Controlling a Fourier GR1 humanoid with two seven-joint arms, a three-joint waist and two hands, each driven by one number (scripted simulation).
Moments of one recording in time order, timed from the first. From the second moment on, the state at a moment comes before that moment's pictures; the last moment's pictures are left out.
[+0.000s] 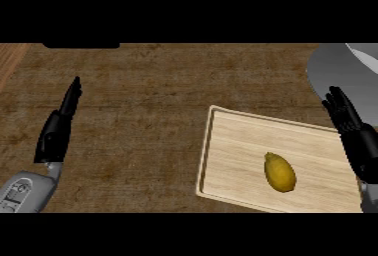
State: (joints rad) left arm -0.23 0.51 -0.28 -1.38 0.10 0.39 -0.09; right arm -0.06 -0.52 0.11 -1.59 -0.26 -0.11 -0.09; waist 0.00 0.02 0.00
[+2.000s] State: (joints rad) left arm -0.13 0.34 -0.33 -1.35 0.27 0.06 0.08; right arm -0.13 -0.59 0.28 -1.96 -0.21 -0.02 0.81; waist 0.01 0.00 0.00
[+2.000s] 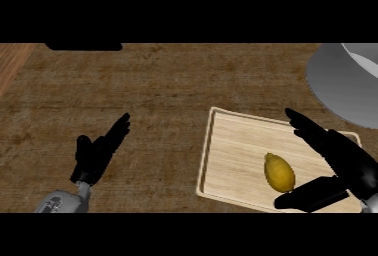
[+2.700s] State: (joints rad) left arm -0.09 0.28 -0.25 -1.37 0.19 0.01 0.11; right arm 0.02 -0.50 0.16 -1.77 -0.08 0.14 0.51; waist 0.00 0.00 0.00
